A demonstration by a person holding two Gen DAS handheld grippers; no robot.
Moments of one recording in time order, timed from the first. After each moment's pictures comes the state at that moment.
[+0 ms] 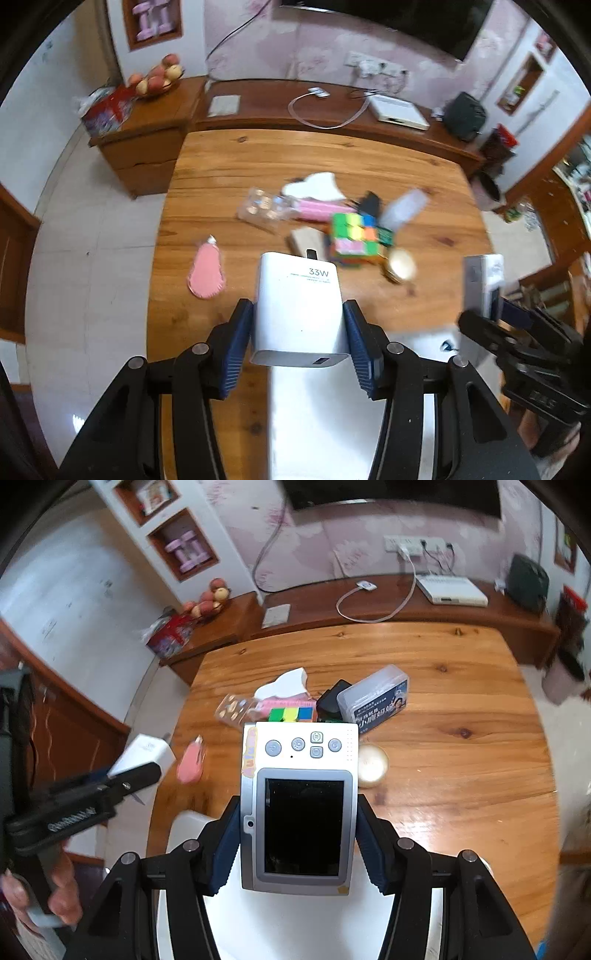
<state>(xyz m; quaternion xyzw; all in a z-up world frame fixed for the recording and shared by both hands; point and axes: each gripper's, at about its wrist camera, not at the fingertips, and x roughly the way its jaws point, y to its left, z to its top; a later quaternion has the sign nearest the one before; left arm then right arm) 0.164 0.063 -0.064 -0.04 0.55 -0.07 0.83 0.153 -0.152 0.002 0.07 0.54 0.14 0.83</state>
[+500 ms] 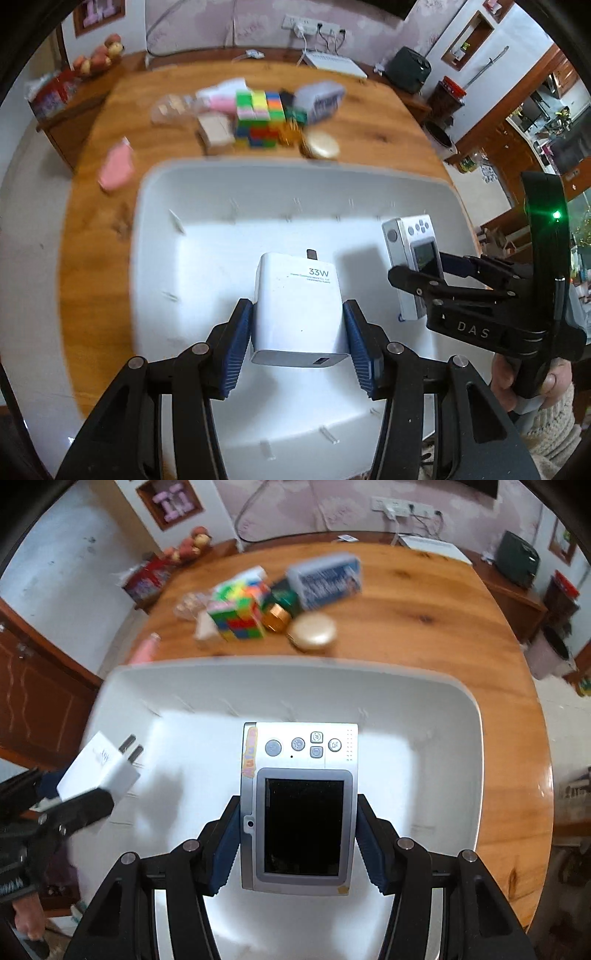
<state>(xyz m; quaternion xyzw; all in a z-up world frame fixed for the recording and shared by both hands) 0.057 0.002 -0.132 -0.04 0.59 -0.17 0.79 0.076 -0.185 -0.087 0.02 0.60 0.10 0.79</state>
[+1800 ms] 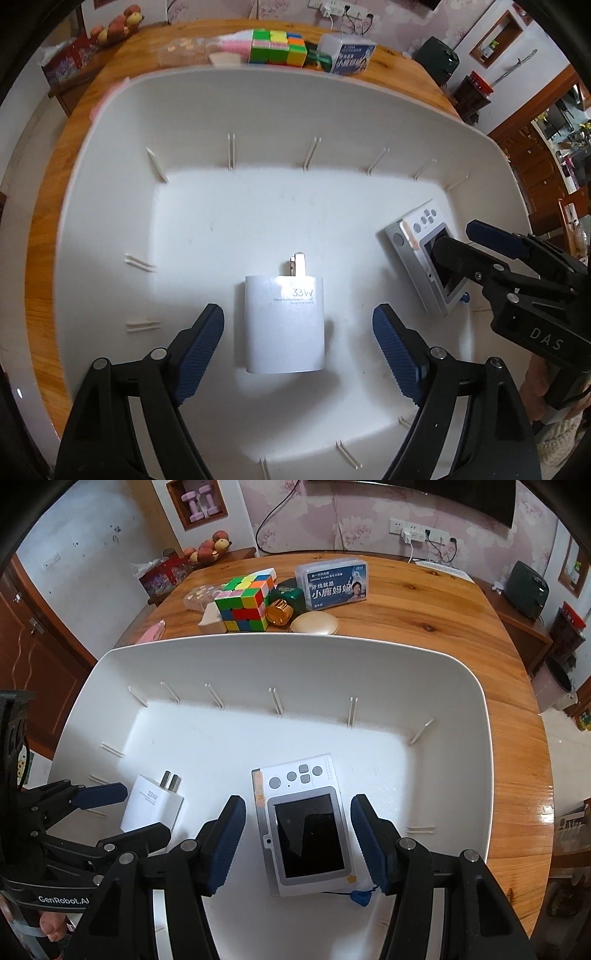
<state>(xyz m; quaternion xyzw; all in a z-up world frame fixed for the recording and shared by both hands) 0.051 -0.004 -0.181 -0.05 0.60 -0.12 0.79 0.057 -0.193 -0.100 -0.02 0.56 0.13 0.82</state>
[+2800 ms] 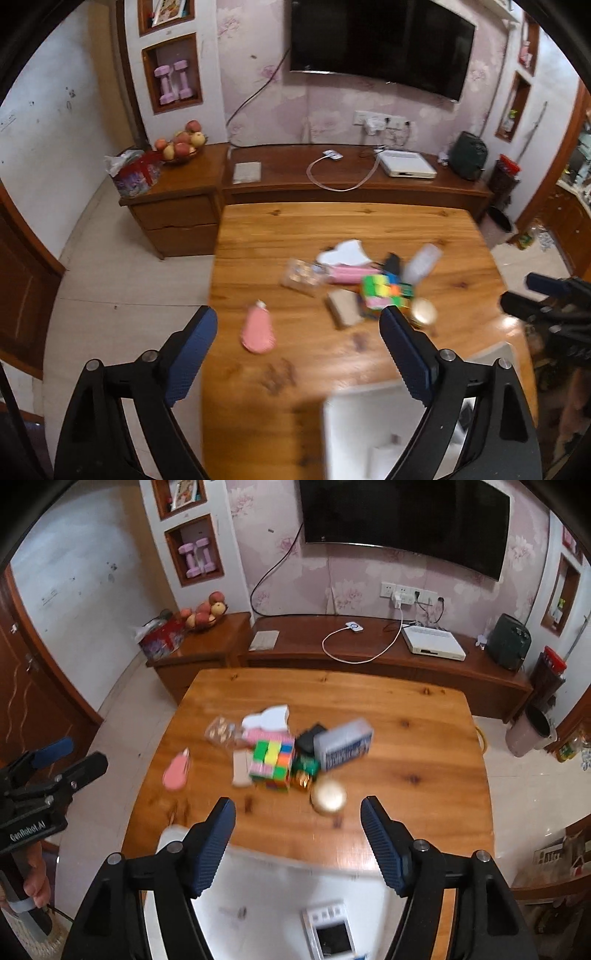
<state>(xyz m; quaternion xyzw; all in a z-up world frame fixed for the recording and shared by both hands) 0.172 0.096 -0.025 0.00 0.44 -0.02 0.90 0.163 -0.135 0.059 -0.01 0.50 0.10 0.86</state>
